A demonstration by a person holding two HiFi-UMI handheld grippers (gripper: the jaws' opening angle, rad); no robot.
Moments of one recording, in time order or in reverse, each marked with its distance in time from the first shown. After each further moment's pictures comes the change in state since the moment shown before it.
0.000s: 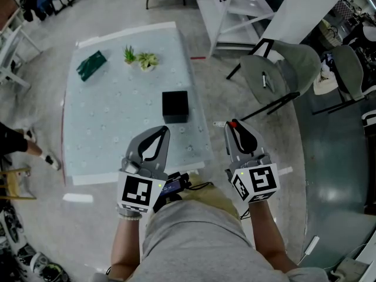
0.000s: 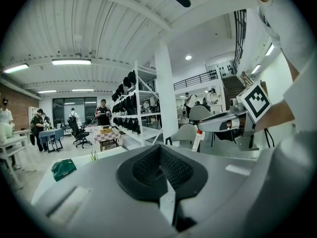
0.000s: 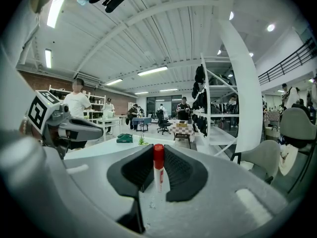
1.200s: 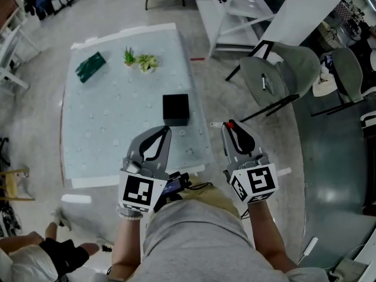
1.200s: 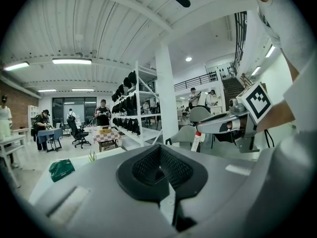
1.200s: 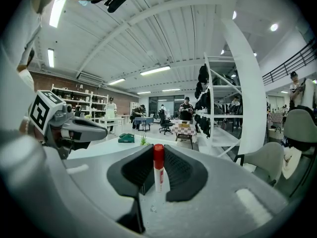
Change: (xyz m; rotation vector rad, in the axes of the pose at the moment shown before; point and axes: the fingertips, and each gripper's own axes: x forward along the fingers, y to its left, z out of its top) left arm 0.009 0.006 0.005 0.003 -0.024 -0.011; right arm 0.012 0.006 0.004 -0.018 0.001 0.026
